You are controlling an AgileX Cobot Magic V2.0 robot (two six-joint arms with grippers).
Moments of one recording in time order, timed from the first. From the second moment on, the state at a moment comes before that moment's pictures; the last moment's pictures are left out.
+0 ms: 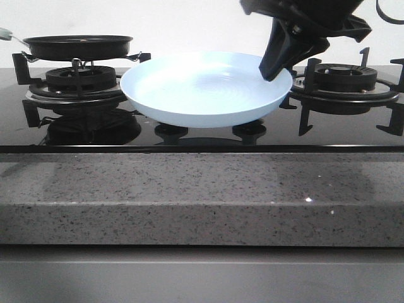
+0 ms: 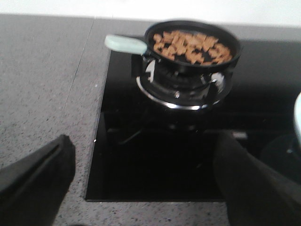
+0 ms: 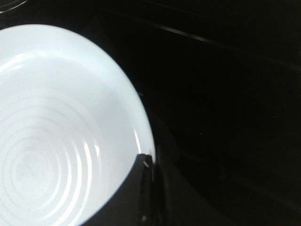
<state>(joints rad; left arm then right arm) -0.05 0.67 -0.74 -0.06 0.59 0.00 0.32 1.61 -1.27 0.39 0.62 -0.22</state>
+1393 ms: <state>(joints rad) 0.35 1.71 -1.27 -1.33 0.83 0.62 0.32 1.61 -1.27 0.40 0.62 -0.22</state>
